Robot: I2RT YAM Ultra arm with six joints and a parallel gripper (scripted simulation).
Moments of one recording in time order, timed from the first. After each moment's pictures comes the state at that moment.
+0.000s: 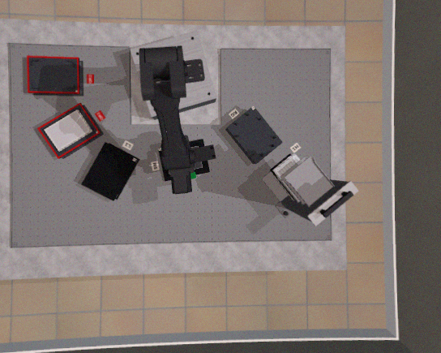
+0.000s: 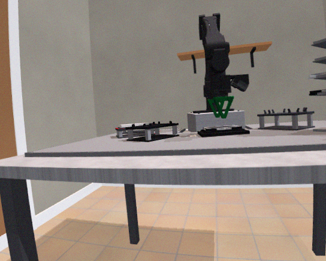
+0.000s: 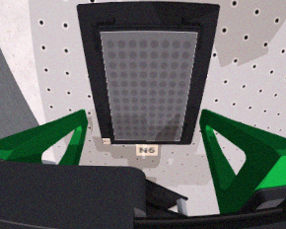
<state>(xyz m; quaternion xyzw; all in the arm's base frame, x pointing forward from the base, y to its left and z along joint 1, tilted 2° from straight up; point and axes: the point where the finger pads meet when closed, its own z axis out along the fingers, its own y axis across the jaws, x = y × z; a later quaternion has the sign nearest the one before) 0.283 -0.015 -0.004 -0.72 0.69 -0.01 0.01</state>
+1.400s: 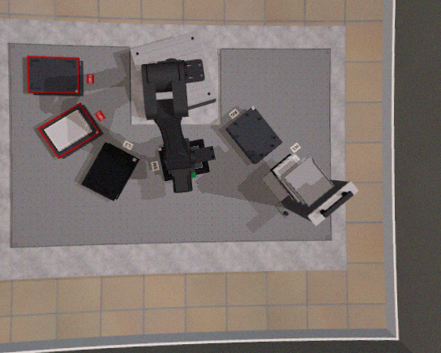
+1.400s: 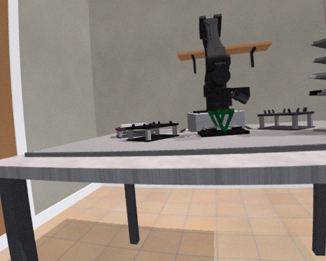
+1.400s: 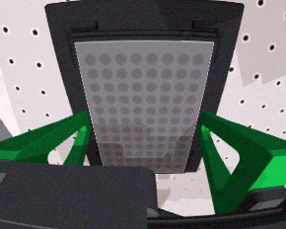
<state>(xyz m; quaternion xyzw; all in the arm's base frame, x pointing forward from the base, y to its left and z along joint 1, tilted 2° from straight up) 0.287 -0.015 -0.049 -0.72 0.69 -0.01 0.01</state>
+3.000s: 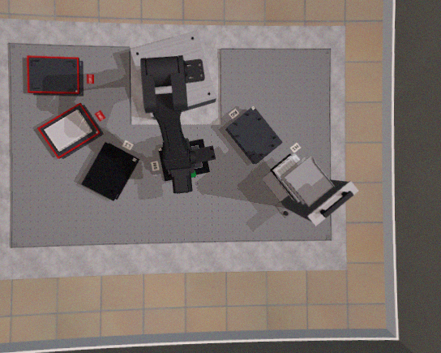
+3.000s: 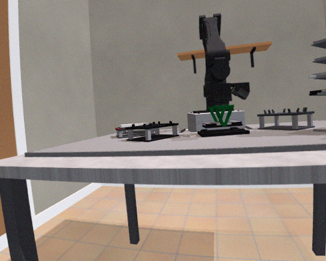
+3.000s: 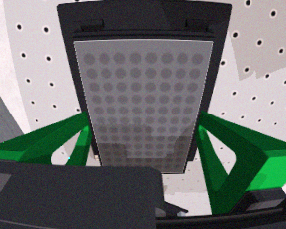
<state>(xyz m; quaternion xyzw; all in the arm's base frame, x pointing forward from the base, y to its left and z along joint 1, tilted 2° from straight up) 0.287 -0.015 -0.033 -0.72 0.69 -0.01 0.01</state>
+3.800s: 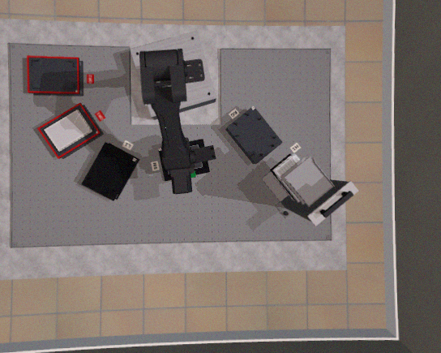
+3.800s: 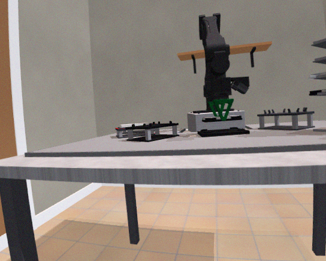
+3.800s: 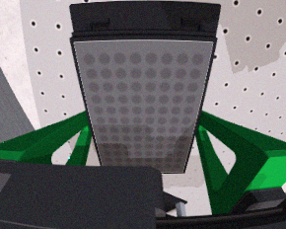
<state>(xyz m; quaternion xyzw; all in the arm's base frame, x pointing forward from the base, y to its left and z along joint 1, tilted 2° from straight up) 0.286 -0.015 -0.012 -0.72 0.69 -0.01 0.01</state>
